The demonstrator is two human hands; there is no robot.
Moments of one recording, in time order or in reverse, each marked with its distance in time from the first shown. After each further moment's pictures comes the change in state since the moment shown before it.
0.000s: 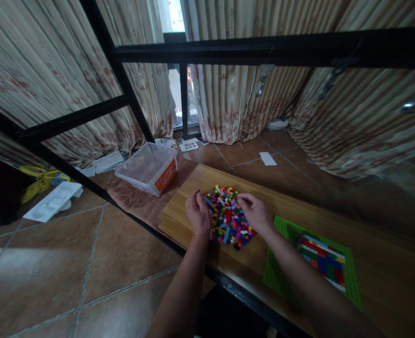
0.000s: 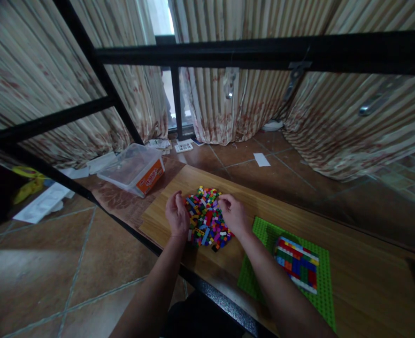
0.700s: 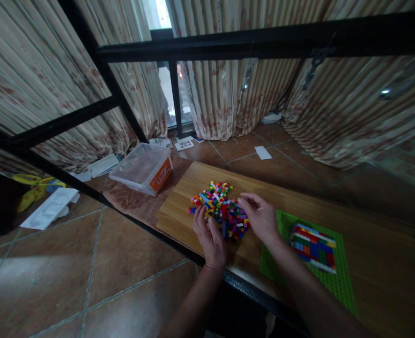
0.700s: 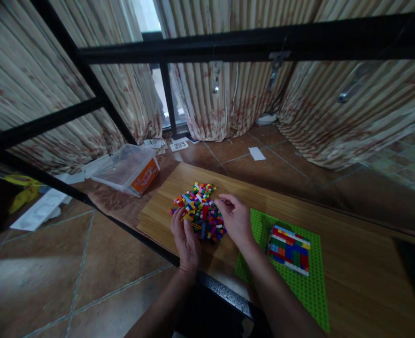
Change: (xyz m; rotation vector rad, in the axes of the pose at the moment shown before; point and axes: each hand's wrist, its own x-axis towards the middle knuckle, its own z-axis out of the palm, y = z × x) left_hand -0.086 0.019 -0.023 -0.115 -0.063 0.117; right_hand -0.037 -0.031 -0.017 0.318 0.195 0.140
